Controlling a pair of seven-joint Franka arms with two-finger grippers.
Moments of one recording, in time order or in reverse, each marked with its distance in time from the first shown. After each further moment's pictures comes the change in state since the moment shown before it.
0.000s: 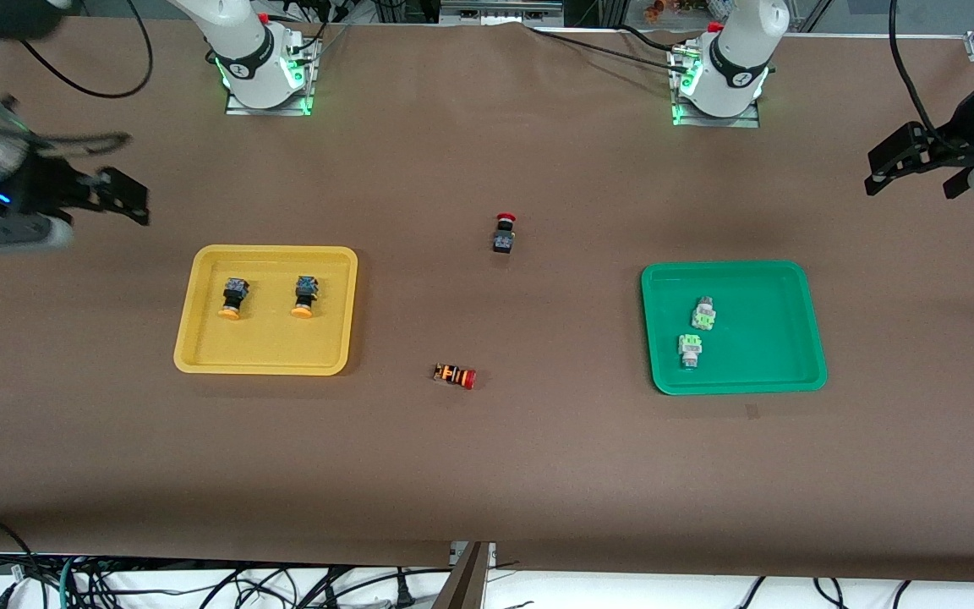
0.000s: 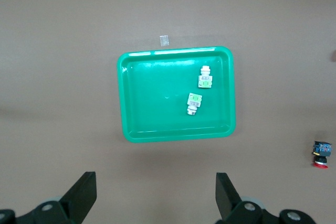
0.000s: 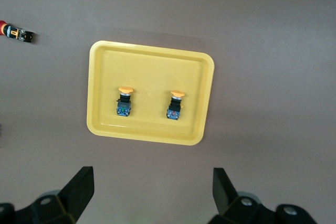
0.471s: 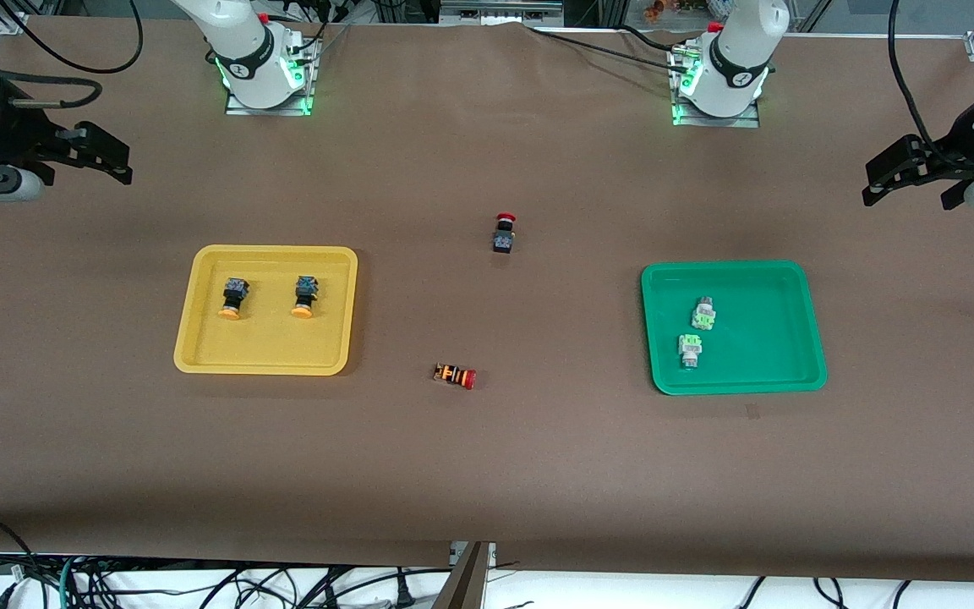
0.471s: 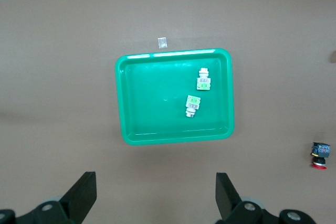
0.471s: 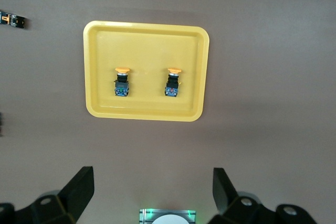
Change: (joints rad) left arm -0.006 0.025 0.000 0.037 0.000 -0.014 0.000; right arm -0.061 -0.054 0.071 -0.061 0.000 -0.054 0.074
